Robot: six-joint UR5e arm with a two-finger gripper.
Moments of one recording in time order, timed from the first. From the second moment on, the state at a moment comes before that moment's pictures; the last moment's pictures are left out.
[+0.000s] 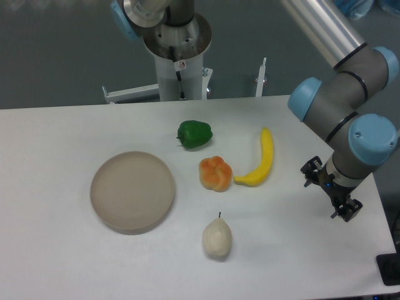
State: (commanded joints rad) arm 2.48 -2.23 -1.21 -1.28 1.58 1.66
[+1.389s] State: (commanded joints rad) arm 2.50 -2.01 -1.68 -1.22 1.57 1.64
